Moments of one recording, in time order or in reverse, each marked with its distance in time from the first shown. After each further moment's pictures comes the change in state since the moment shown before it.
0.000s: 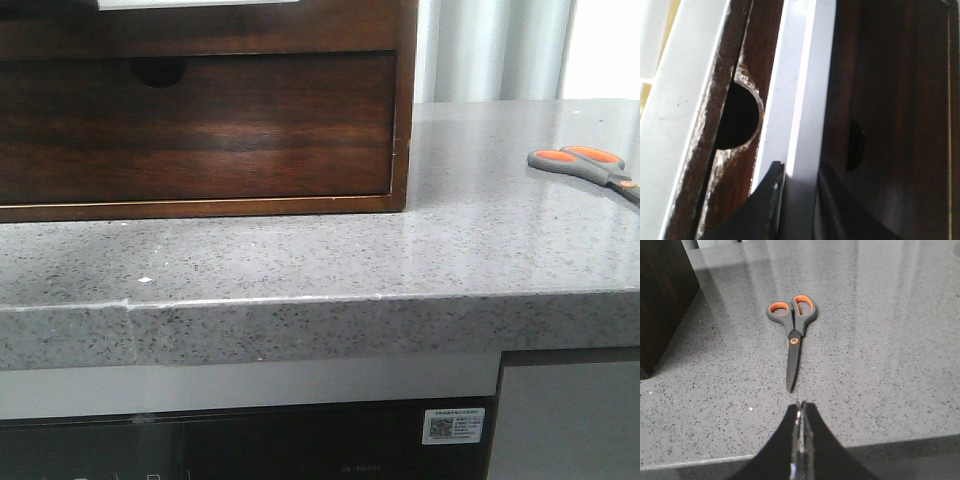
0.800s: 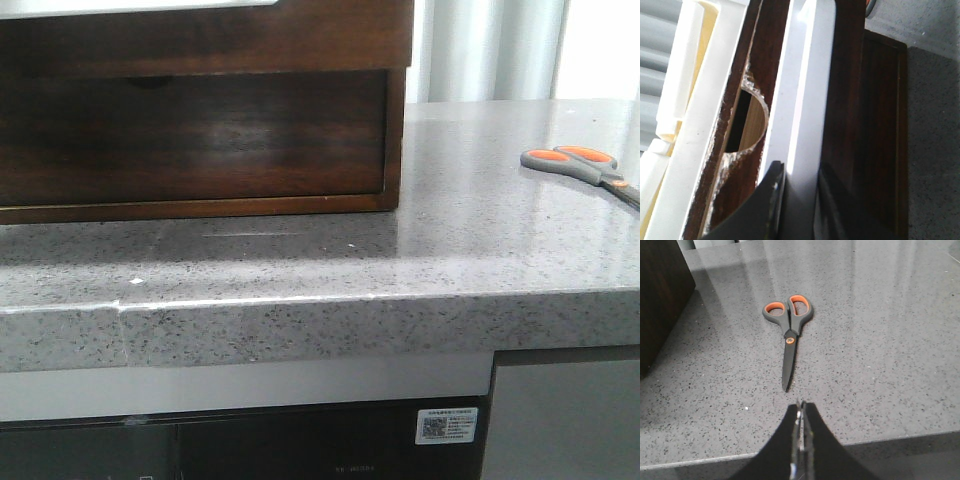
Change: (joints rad) left arm -0.003 -0.368 0.275 0.044 -0.057 -0.014; right arm 0.000 0.000 0.000 0.002 0.000 0.000
